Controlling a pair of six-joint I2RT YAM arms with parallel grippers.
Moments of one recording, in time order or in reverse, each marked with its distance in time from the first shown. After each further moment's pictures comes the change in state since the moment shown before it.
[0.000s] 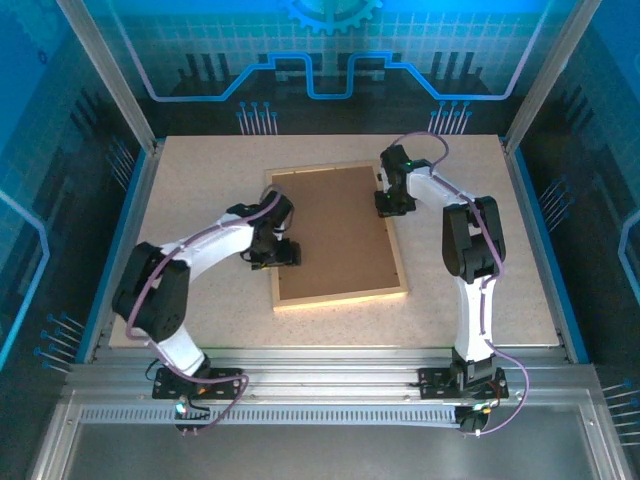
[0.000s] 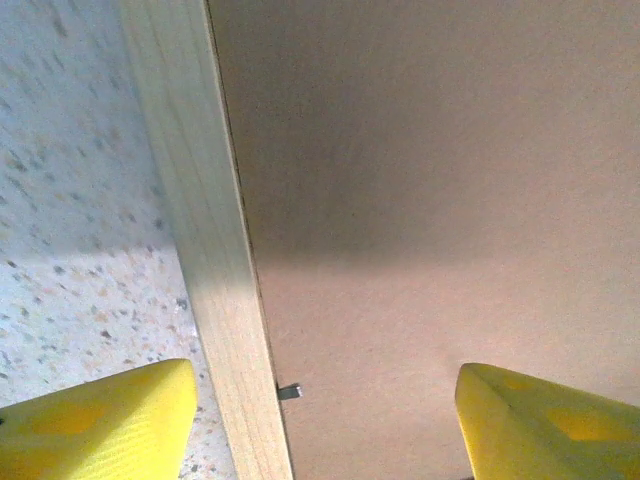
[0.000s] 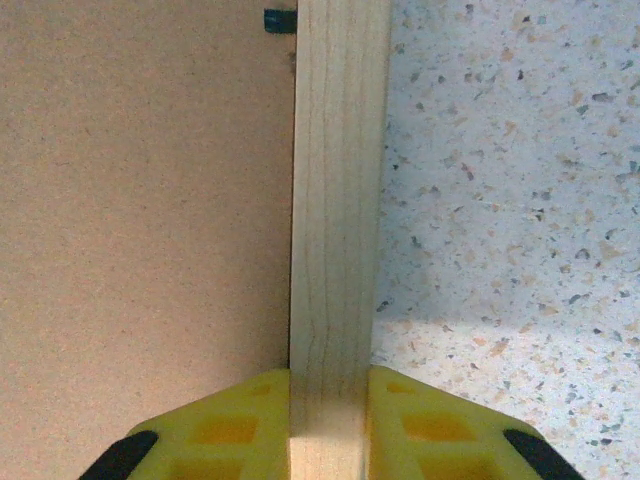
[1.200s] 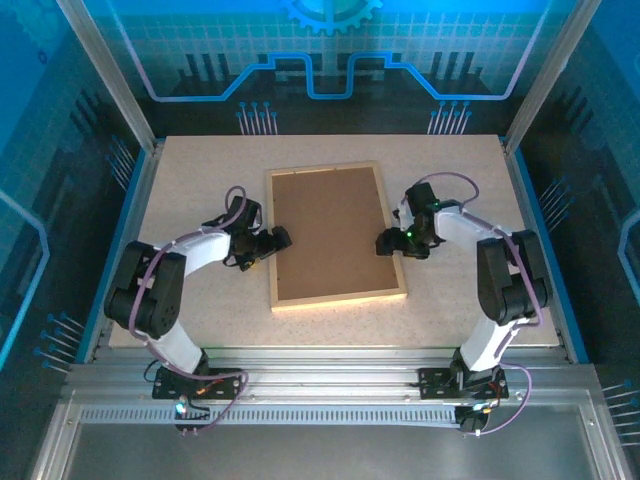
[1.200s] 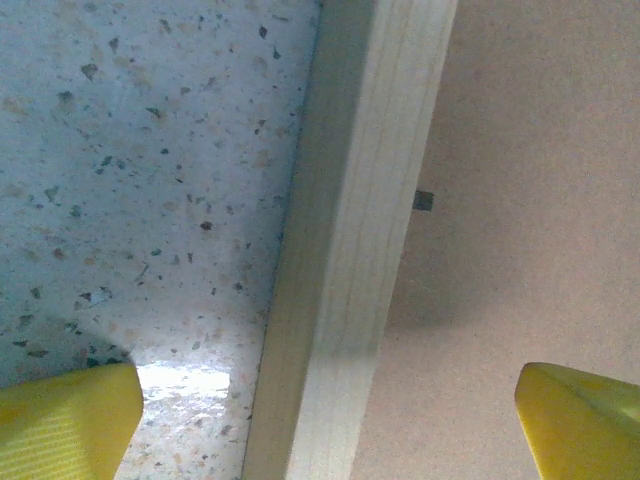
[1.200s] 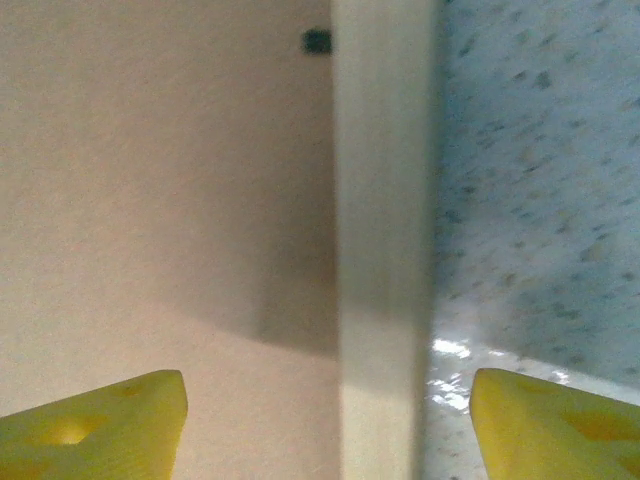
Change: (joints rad) left arm 0.192 0.021 -0.238 0.470 0.141 -0.173; right arm -0.041 -0.435 -0.623 0.154 -0.314 0.096
